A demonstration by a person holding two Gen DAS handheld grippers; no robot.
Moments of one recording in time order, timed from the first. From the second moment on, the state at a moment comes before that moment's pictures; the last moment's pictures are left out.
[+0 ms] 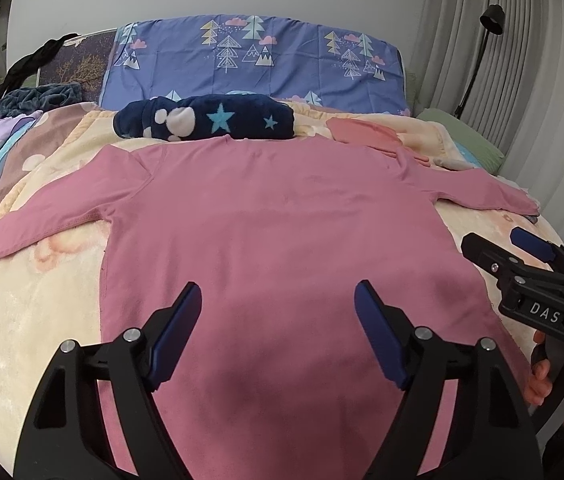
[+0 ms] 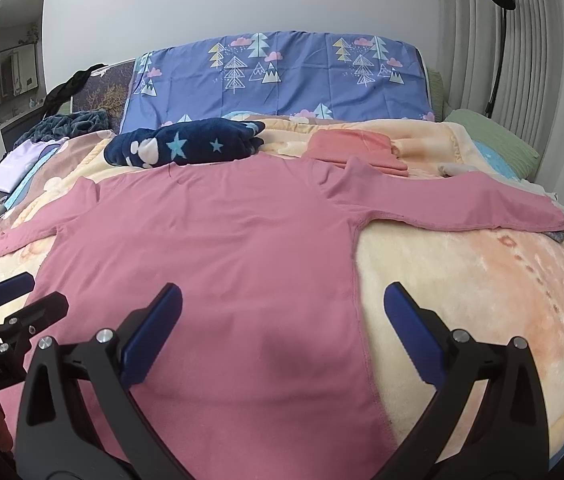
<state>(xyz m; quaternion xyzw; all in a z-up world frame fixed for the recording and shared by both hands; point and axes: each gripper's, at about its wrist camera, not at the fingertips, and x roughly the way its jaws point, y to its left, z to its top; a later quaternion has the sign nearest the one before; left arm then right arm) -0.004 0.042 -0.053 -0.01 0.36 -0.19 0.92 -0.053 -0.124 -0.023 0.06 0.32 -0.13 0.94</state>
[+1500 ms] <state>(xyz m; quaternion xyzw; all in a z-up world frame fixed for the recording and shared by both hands) 0.148 0.361 -0.045 -0.37 0.27 -0.04 0.89 -0.030 -0.149 -0.061 0.06 0.38 -0.17 0.91</state>
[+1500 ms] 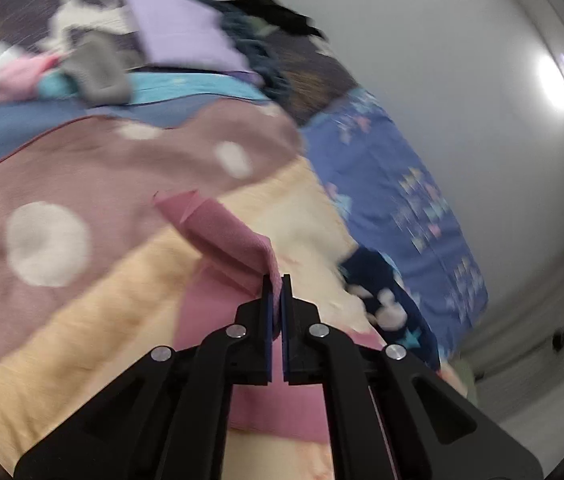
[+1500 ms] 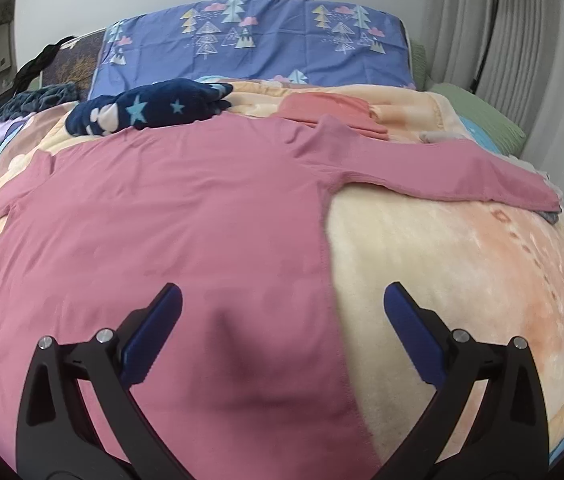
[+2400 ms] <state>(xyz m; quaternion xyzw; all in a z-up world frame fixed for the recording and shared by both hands) 0.108 -0.027 -0.078 0.05 0.39 -0.31 0.87 0.093 -0.183 -0.060 0.25 0.43 0.08 0.87</state>
